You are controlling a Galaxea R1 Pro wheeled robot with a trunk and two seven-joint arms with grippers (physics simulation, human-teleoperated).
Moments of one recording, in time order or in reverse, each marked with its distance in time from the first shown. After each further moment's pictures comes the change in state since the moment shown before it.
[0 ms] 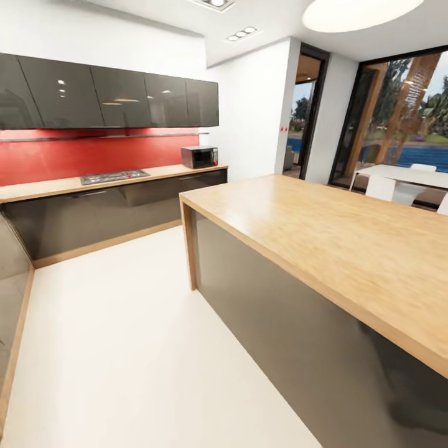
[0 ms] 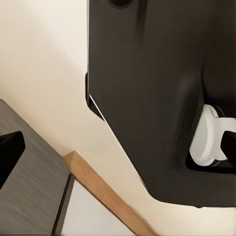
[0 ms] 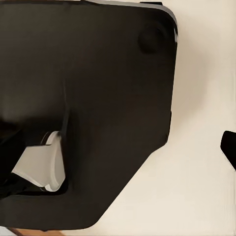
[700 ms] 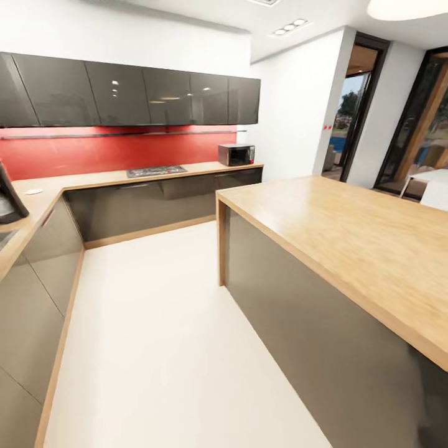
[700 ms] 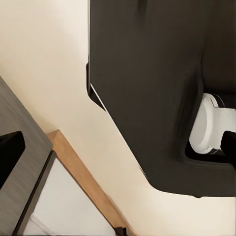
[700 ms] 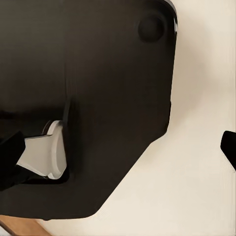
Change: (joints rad) left arm 0.000 0.000 0.000 0.000 0.000 0.000 0.000; right arm 0.000 0.000 0.000 0.000 0.000 0.000 0.000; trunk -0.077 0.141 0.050
